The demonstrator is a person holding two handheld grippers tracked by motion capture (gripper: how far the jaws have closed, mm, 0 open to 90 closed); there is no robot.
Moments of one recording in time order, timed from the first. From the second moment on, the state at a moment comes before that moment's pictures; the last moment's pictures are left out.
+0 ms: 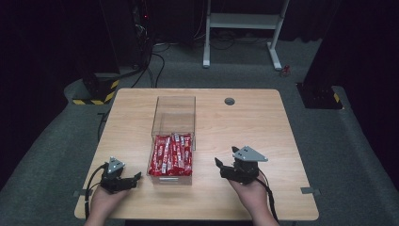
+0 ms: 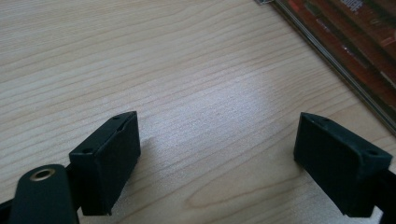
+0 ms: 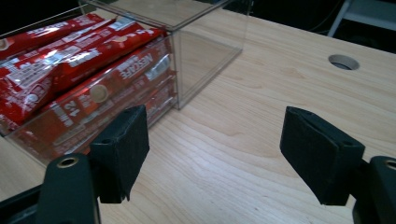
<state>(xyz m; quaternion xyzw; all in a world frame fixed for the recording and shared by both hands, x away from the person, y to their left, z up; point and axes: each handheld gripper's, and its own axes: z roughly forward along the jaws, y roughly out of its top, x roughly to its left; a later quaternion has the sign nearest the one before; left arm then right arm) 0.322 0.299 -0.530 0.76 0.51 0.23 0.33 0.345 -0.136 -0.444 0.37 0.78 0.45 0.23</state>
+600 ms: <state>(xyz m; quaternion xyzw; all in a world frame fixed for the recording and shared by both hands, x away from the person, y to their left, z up) 0.322 0.300 -0.530 0.76 0.51 0.23 0.33 0.340 -0.101 -0.432 0.34 0.79 0.46 0.22</state>
